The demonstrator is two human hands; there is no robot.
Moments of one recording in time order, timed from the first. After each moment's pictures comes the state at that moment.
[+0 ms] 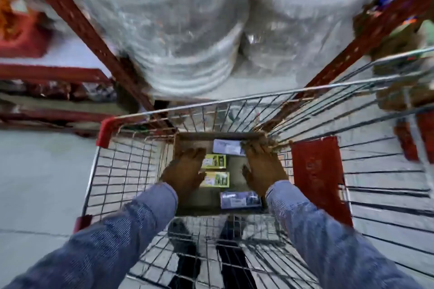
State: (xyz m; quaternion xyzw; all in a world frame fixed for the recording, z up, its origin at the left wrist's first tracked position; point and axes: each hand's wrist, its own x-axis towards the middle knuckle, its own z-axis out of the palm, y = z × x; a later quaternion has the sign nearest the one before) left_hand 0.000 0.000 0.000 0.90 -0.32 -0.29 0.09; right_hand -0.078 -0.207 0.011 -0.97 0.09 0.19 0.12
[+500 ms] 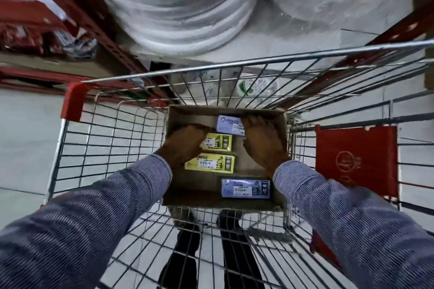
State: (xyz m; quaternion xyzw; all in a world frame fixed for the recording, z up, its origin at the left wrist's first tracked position) left_hand 0.041 -0.022 -0.098 0.88 -0.33 -0.34 0.05; right_hand -0.030 -0.226 -0.121 -0.98 0.00 0.20 0.04
